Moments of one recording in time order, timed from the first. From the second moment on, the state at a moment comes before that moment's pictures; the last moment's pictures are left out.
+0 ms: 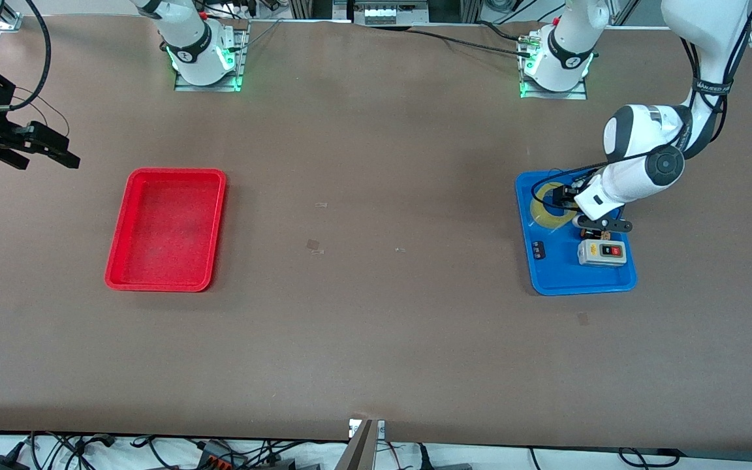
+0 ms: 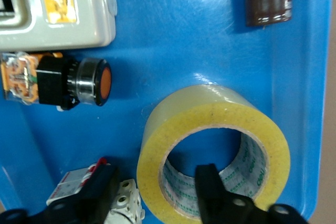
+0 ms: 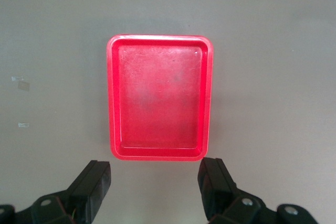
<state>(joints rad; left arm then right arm) 0.07 0.24 -0.10 -2.39 -0.02 2.41 0.07 -0.04 -0.03 0.00 -1.71 -0.01 1.64 -0.04</state>
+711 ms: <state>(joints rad) 0.07 0.24 -0.10 -2.09 -0.02 1.96 0.04 -0.04 -0.02 0.00 -1.71 -0.01 1.64 -0.04</state>
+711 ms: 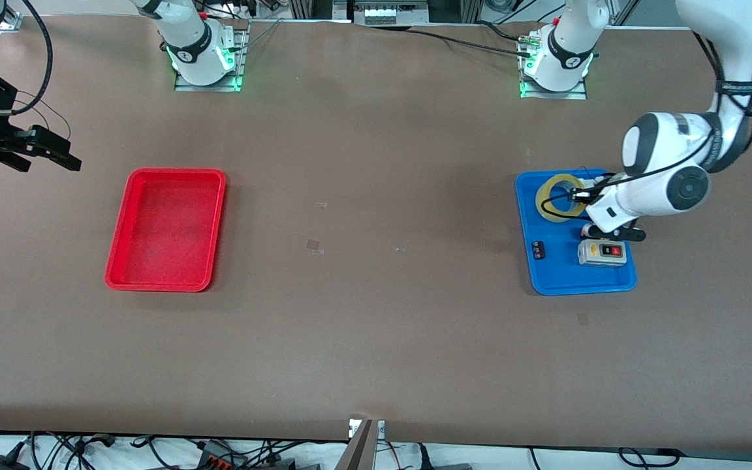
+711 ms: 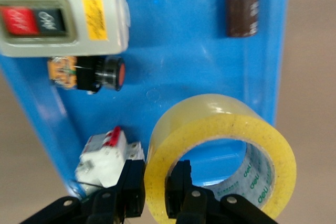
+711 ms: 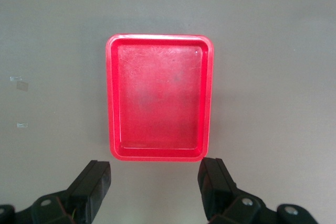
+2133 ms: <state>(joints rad) -0.60 0.81 -0.12 -1.41 -0.28 2.15 -1.12 -0.04 -0.01 0.00 -1.68 -0.01 1.61 -0.04</state>
